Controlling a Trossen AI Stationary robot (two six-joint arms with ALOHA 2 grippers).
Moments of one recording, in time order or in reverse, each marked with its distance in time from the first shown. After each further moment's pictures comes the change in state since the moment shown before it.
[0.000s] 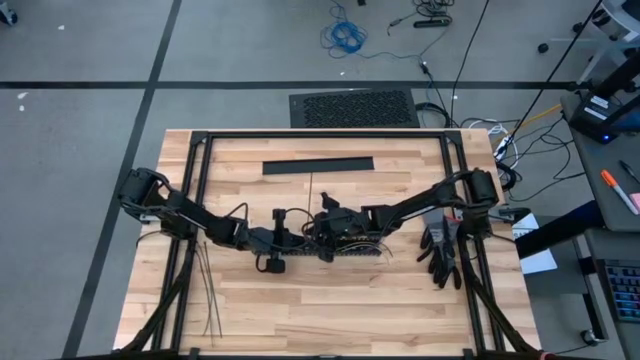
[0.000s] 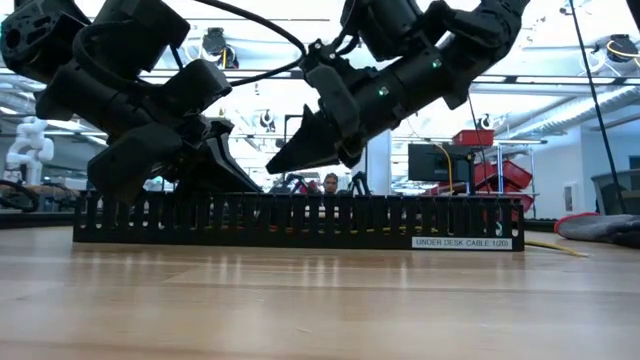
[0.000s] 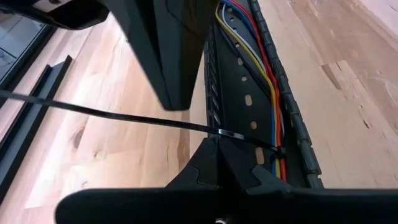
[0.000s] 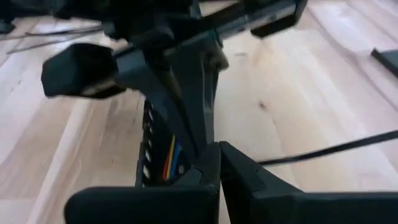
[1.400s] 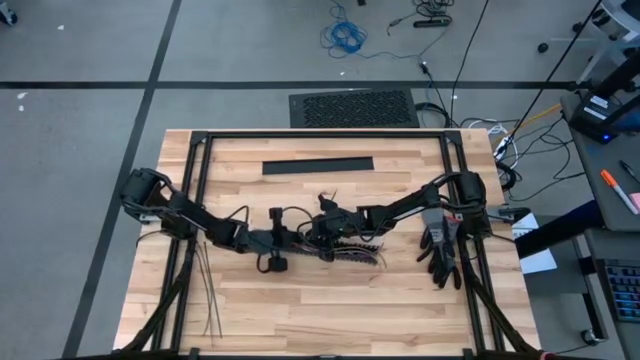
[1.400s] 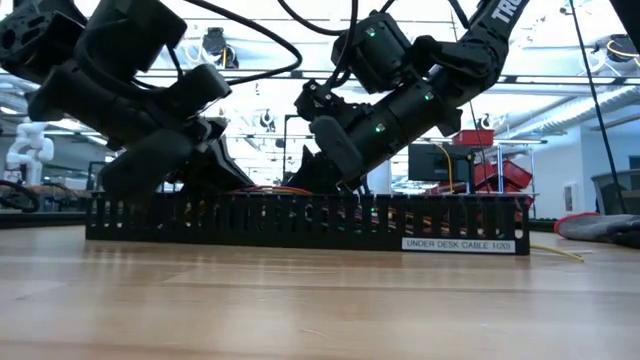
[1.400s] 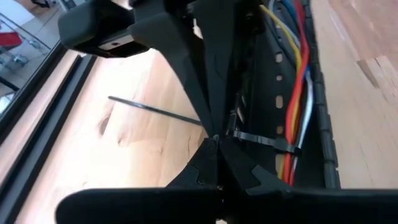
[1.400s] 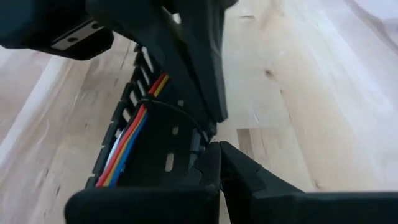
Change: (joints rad) left arm -0.006 0.000 0.001 0.022 -0.145 -0.024; right arm -0.016 0.097 0.001 0.012 -0.064 -0.056
